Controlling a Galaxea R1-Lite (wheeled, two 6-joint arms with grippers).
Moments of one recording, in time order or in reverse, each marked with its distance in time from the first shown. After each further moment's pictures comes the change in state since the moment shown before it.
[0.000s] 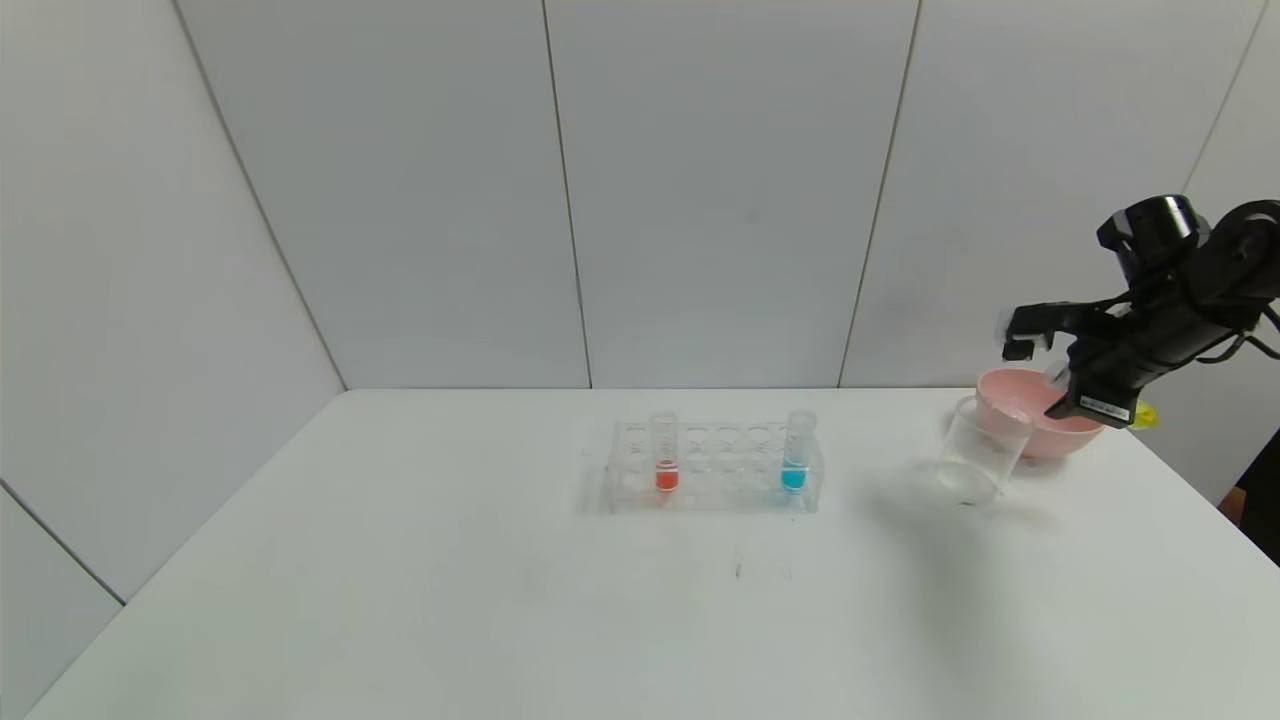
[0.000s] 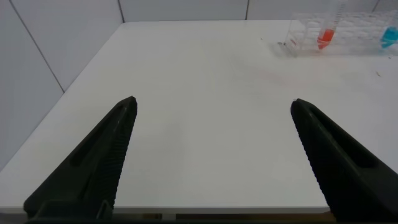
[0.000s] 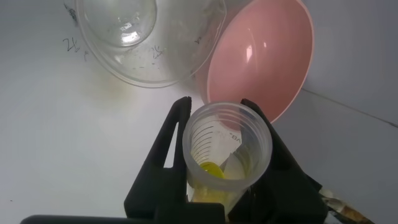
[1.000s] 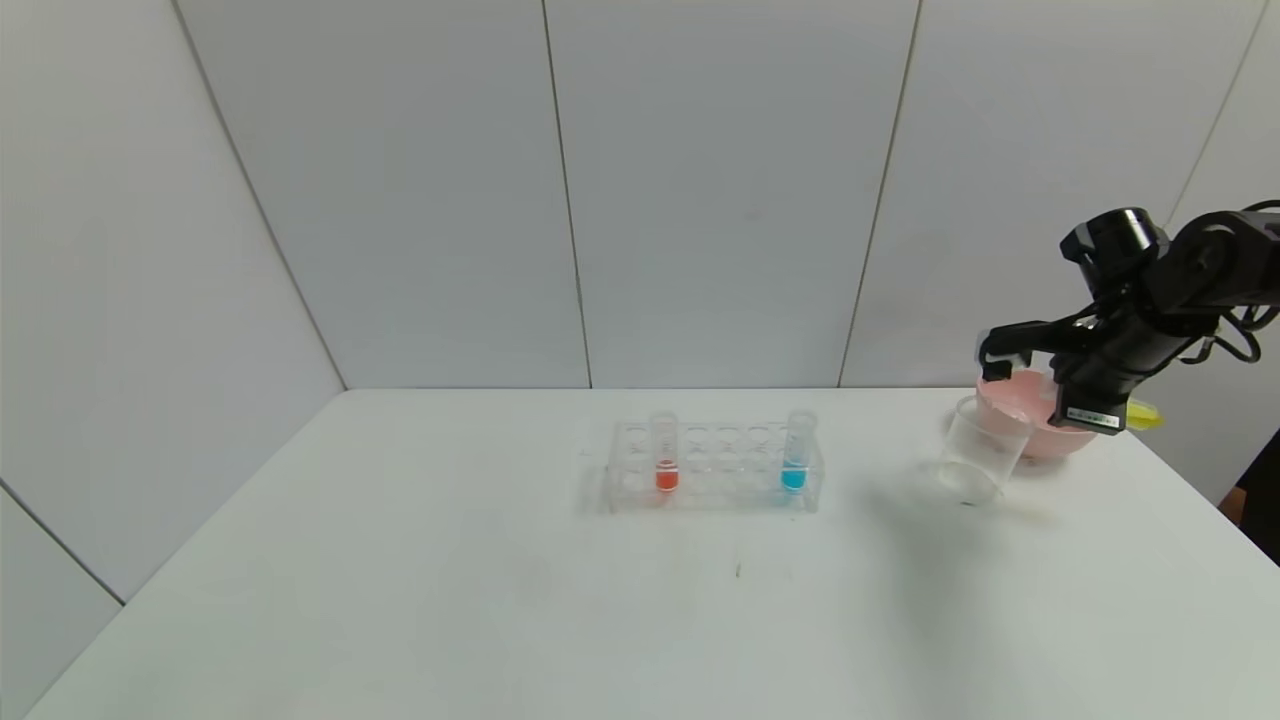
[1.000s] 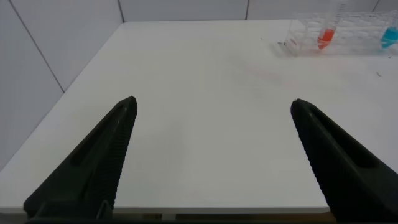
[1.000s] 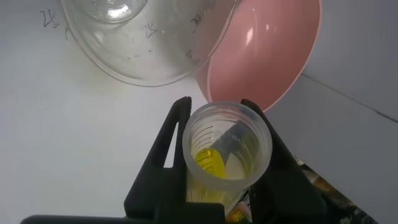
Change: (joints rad) left arm 0.000 0.000 0.000 0.000 0.000 0.000; right arm 0.051 0.024 0.000 0.004 -0.181 -0.031
